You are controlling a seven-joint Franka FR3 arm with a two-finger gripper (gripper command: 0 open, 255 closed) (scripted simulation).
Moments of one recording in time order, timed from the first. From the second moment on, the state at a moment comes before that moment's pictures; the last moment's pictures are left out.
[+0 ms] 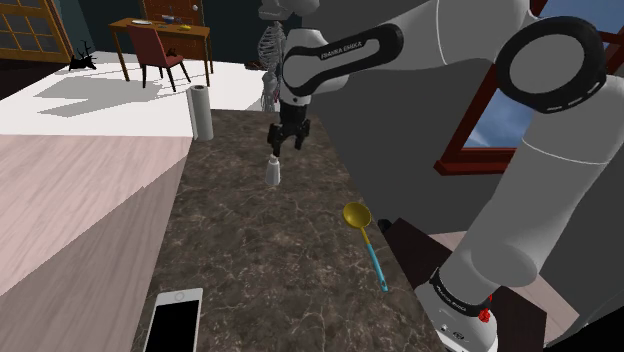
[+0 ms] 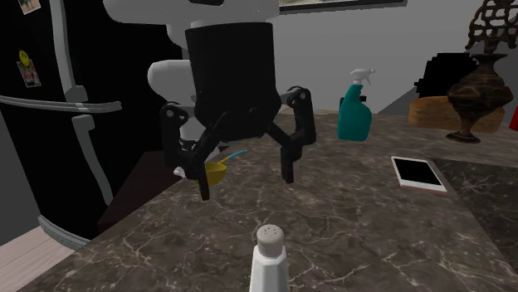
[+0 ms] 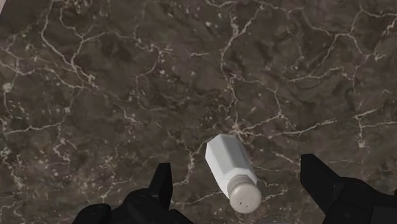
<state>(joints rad) 0.05 0.13 0.06 -1.95 0.09 2.07 0.06</state>
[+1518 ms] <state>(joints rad) 0.06 0.31 0.07 -1.87 0.10 2.17 0.05</state>
